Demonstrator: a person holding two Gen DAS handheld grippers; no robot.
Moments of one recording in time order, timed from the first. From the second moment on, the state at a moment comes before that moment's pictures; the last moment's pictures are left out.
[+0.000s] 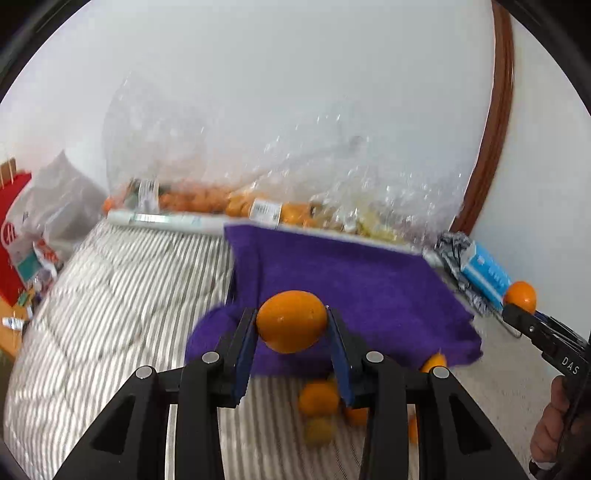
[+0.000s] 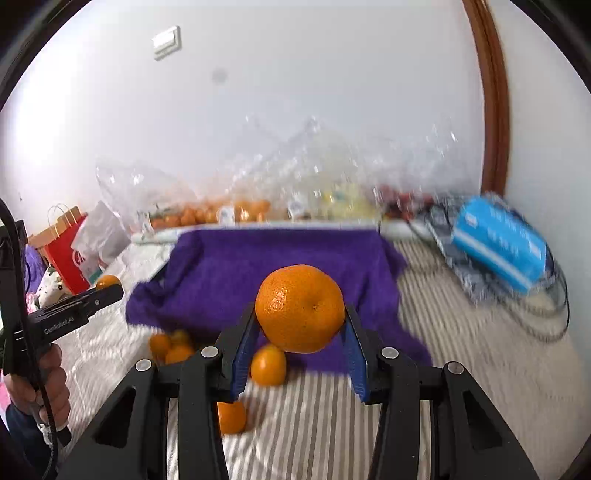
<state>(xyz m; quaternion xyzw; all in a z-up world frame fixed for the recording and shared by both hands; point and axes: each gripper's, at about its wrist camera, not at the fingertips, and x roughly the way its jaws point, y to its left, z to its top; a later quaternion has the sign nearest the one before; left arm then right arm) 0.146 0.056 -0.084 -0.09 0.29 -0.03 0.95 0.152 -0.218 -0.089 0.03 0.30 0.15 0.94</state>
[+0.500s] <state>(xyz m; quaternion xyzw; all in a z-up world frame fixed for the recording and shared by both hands) 0.233 0.036 -0.097 -0.10 0.30 -0.02 0.95 0.235 -0.200 -0.097 0.03 0.29 0.15 0.94</state>
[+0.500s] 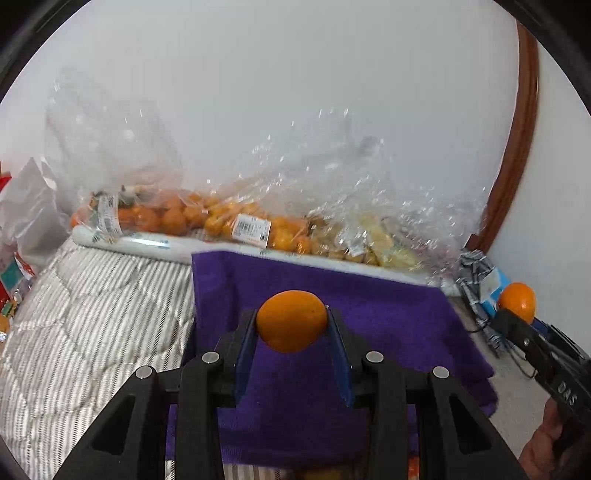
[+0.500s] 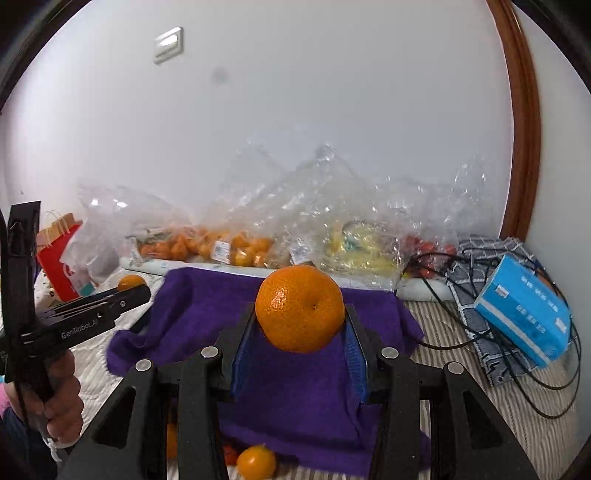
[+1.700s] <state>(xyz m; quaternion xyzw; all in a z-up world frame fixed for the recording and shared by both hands) 0.264 0.031 -0.155 -0.08 0.38 -0.03 0.92 0.286 -0.204 -0.183 0.02 0.40 0.14 0.91</state>
